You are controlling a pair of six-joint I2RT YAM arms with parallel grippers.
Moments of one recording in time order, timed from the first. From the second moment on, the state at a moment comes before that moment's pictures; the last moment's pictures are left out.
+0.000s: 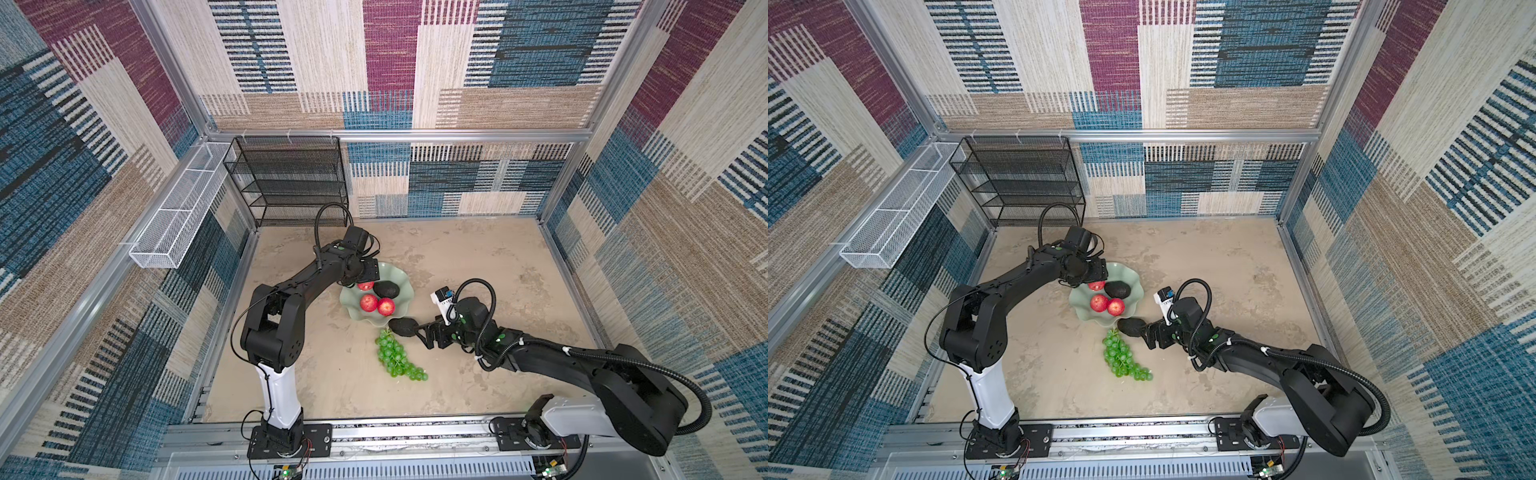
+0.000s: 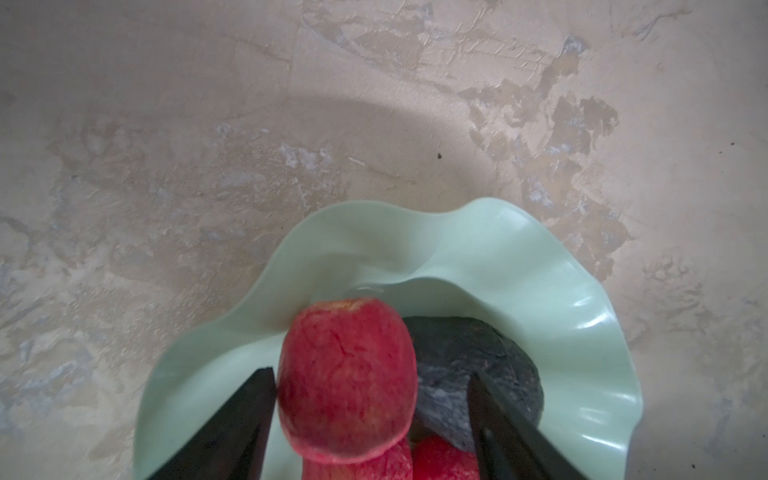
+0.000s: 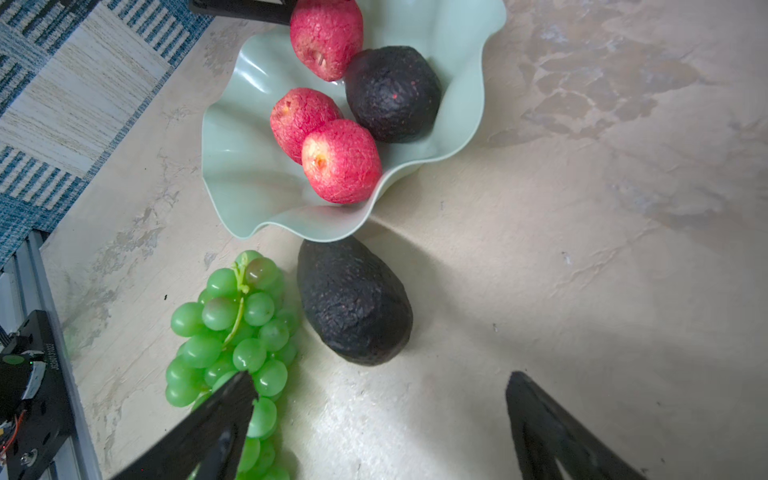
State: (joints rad) left arm -0.38 1.91 1.48 -0.64 0.03 -0.47; right arm 0.69 1.33 0.51 0.20 -0.19 0.32
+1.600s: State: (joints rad) left arm -0.23 1.07 1.00 -0.60 -0.08 -0.50; right arm 0.82 1.53 0.51 0.30 -0.17 0.17
